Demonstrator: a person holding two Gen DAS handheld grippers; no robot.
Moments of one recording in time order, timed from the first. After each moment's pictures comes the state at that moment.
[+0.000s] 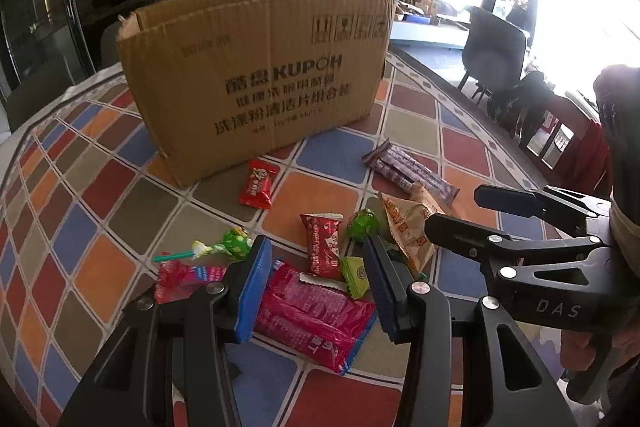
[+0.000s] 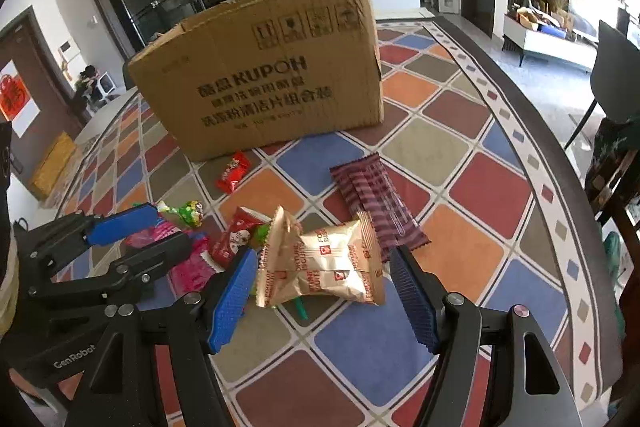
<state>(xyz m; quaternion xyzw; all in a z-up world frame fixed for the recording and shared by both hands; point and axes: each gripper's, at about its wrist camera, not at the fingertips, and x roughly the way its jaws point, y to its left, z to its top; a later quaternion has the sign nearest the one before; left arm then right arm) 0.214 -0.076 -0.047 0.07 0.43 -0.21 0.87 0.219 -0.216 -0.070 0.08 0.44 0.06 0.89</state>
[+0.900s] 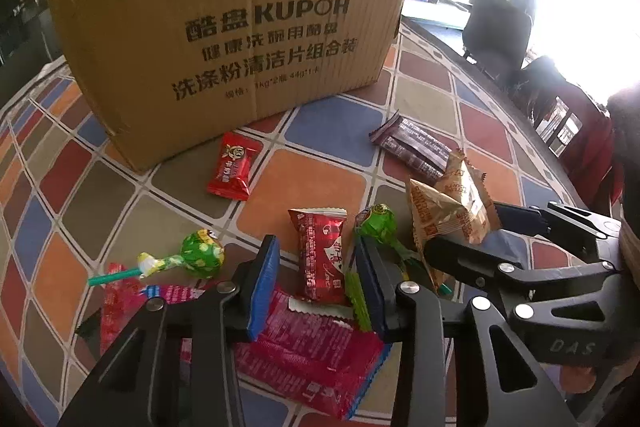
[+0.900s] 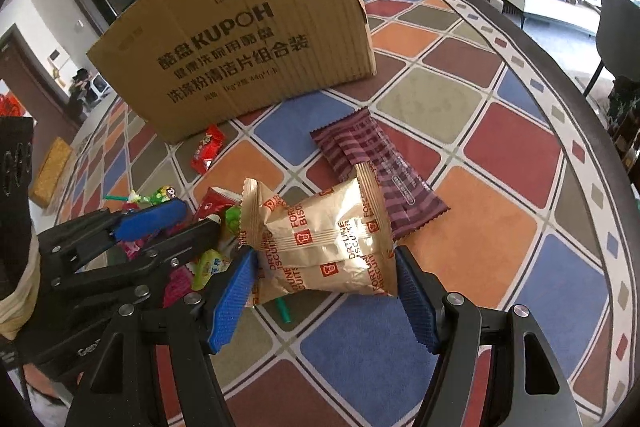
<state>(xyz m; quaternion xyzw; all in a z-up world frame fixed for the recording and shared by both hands) 0.250 -0.092 -0.089 0.07 0.48 -0.22 0.84 0.237 -0.223 -0.107 0.12 0.48 0.07 0.86</state>
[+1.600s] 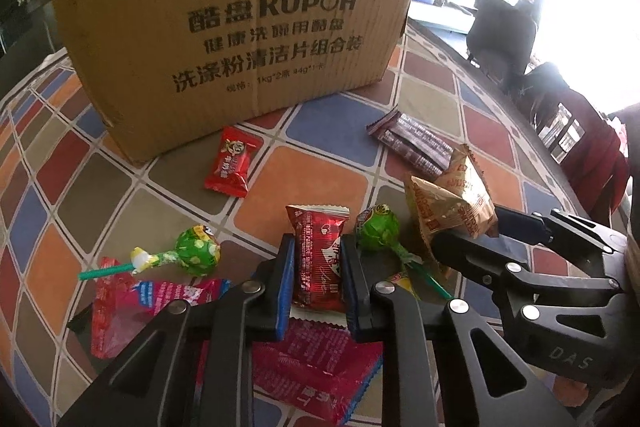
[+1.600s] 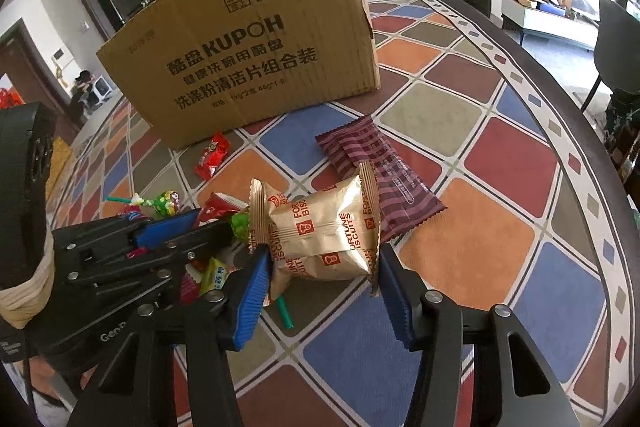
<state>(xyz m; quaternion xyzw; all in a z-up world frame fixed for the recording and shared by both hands) 0.248 -0.090 -0.090 0.05 0.48 -0.22 0.85 0.231 -0.220 -0.103 0.11 0.46 0.06 0.88</state>
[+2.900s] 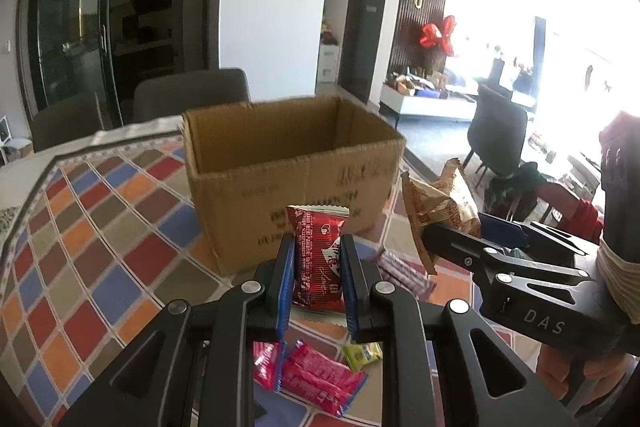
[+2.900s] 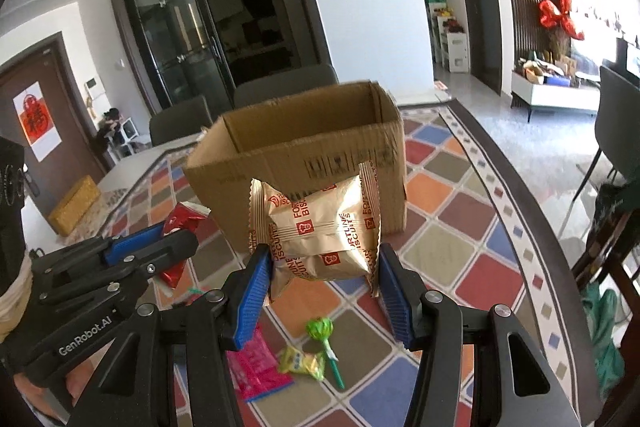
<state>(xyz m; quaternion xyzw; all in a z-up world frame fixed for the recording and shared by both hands) 0.215 -0.047 0.047 0.01 0.32 -0.19 0.93 0.224 -0.207 0.010 0.08 0.32 0.09 0.94</state>
